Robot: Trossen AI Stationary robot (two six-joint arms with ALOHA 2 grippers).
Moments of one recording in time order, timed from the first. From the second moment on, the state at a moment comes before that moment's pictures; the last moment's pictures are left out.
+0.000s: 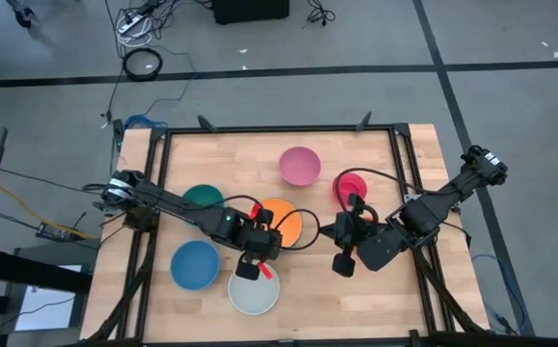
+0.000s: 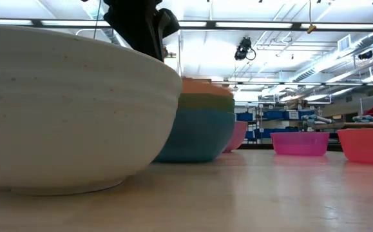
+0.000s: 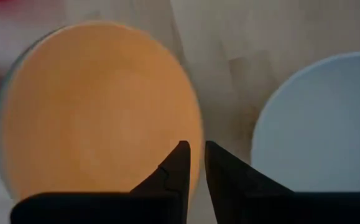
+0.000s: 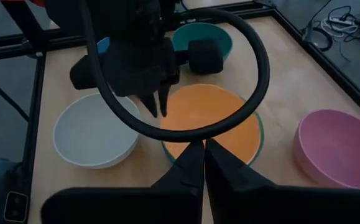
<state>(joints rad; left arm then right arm) -0.32 1.80 1.51 -0.88 -0.18 -0.02 0.60 1.42 1.42 -0.81 0.70 0.61</state>
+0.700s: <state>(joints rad) -0.49 1.53 1.56 -1.43 -0.09 -0.52 0.66 1.42 1.42 -1.11 0.76 0.91</state>
